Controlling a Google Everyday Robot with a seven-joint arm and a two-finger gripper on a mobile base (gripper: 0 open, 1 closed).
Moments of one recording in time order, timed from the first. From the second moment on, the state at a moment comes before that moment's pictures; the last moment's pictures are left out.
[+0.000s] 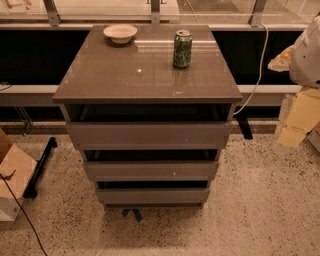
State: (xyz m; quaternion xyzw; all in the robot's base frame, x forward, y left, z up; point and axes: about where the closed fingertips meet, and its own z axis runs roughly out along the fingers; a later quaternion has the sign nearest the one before) arm 0.438 -0.217 0.976 -0.60 0.78 -0.03 0.16
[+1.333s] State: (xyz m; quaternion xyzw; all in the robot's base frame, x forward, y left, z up) arm 0.445 -0.188 0.887 -0.59 0.78 0.03 0.22
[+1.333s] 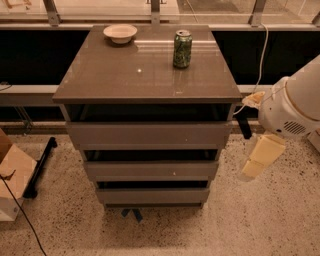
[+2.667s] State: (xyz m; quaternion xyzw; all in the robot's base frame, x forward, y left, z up) arm 0.466 -0.153 0.823 -0.59 0.77 0.01 0.24
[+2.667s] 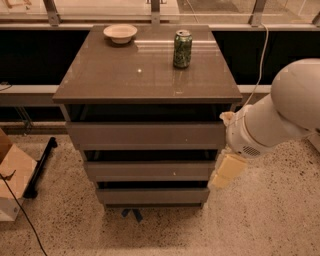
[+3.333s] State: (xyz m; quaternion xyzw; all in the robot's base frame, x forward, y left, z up) arm 0.488 -0.135 0.764 -0.61 0.76 0.01 0.23
